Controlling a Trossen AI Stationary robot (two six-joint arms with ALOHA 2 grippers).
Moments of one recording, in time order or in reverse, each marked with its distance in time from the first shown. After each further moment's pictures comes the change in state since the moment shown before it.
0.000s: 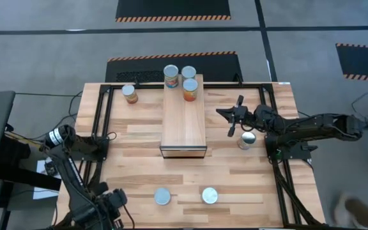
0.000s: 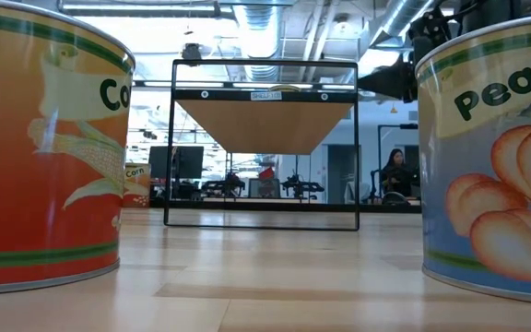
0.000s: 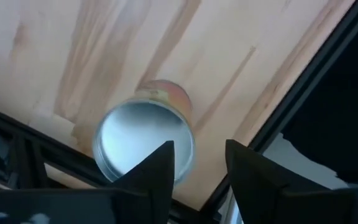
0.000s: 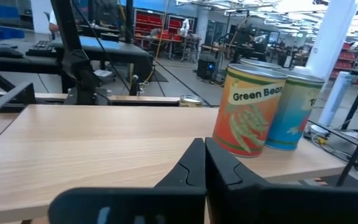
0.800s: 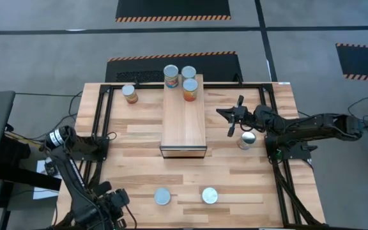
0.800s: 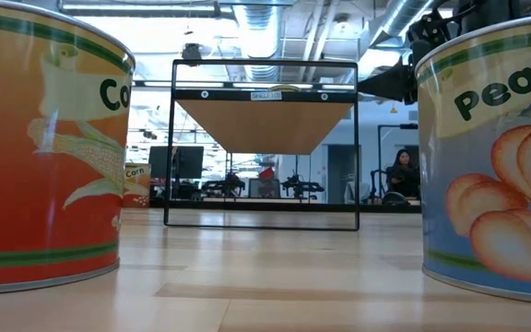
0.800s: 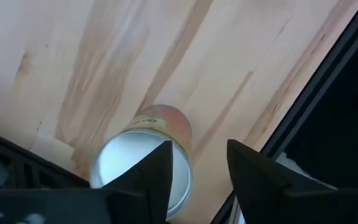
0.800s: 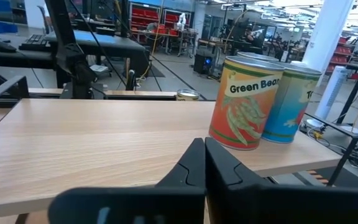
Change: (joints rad) left arm 0.000 0.018 -0.005 0.021 -0.062 0.031; right arm -0.001 0.000 0.000 -0.017 0.019 0.002
